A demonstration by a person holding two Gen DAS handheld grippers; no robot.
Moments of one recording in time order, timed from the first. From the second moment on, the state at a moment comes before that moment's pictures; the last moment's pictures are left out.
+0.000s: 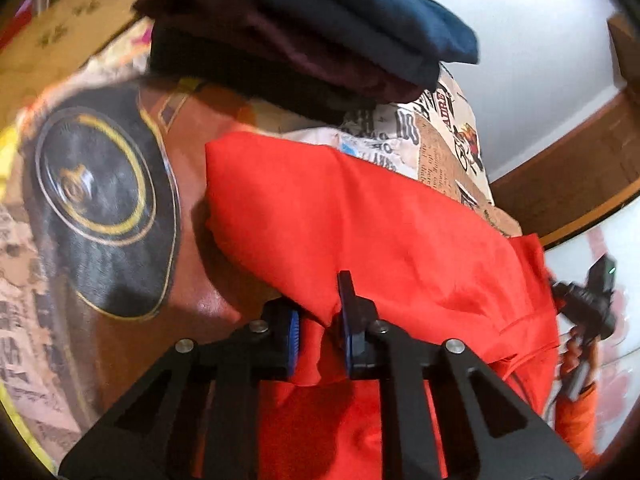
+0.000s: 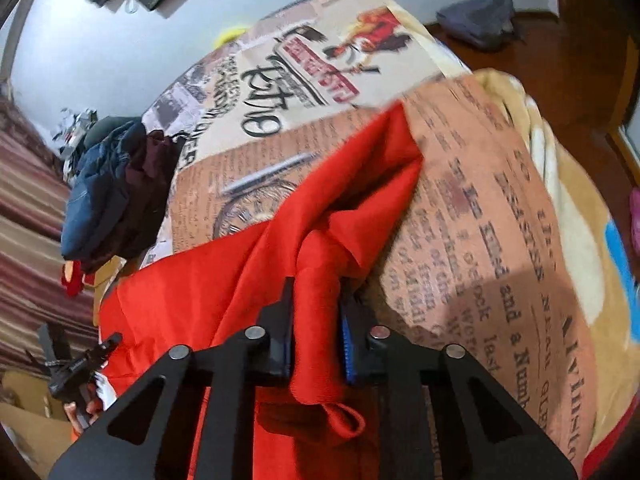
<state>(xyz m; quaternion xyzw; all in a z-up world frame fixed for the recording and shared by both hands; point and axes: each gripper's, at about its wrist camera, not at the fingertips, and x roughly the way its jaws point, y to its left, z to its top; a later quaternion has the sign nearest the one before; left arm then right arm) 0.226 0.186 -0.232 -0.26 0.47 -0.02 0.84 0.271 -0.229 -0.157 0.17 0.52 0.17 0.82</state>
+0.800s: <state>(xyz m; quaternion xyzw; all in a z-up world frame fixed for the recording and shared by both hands) 0.316 0.200 -0.197 -0.16 0.45 0.04 0.88 0.332 -0.186 -0.132 0.09 0.47 0.17 0.86</state>
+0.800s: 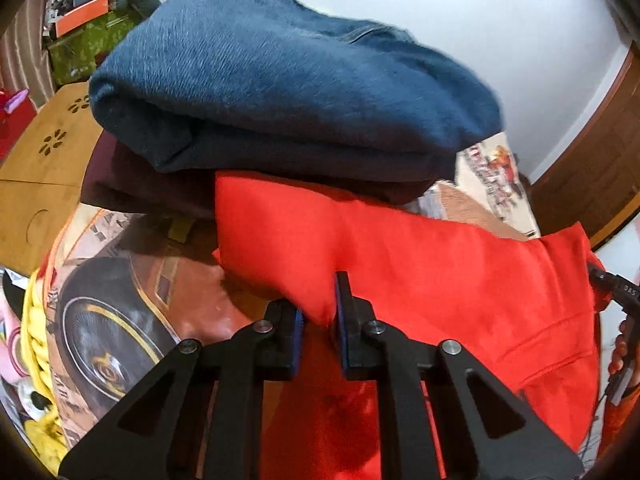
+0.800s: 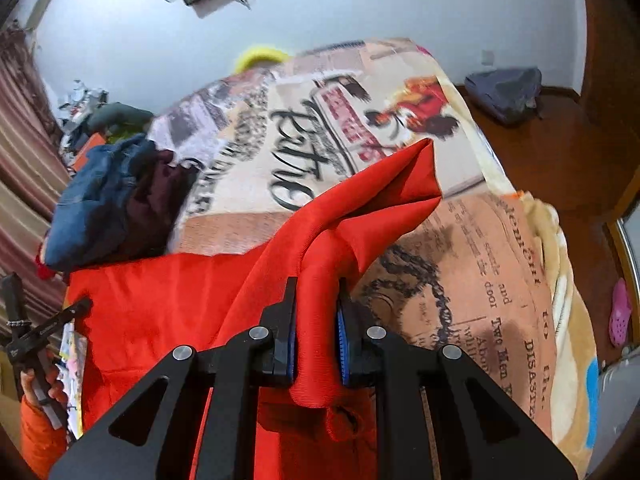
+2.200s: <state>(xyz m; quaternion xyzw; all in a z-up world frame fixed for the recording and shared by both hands) 0.167 0.169 -0.171 -0.10 0.50 0.02 0.86 0.176 -0.232 -0.087 -0.02 0.43 0.14 0.89</state>
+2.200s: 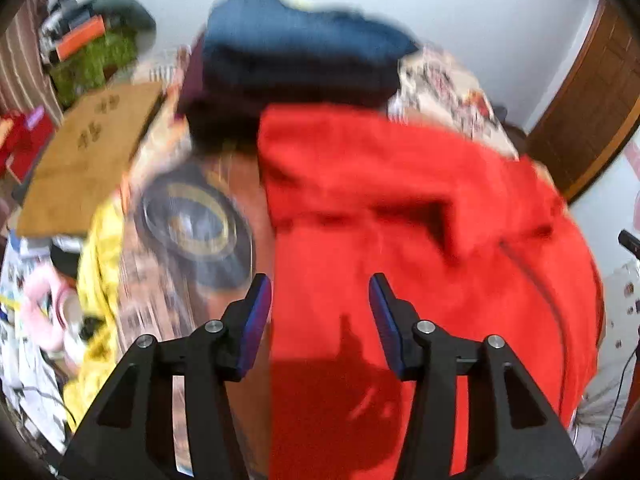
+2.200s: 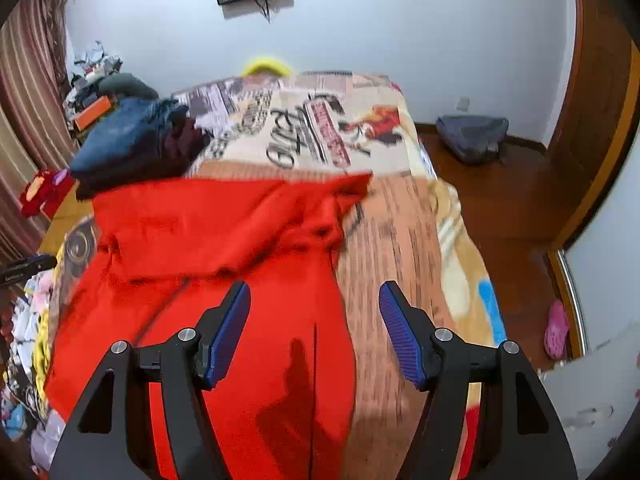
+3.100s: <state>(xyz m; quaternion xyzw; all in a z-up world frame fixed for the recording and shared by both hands) 0.105 0.156 -0.245 -0.24 0.54 -0.08 0.80 0.127 -0.227 -0.157 0.05 0.51 0.15 0.85</state>
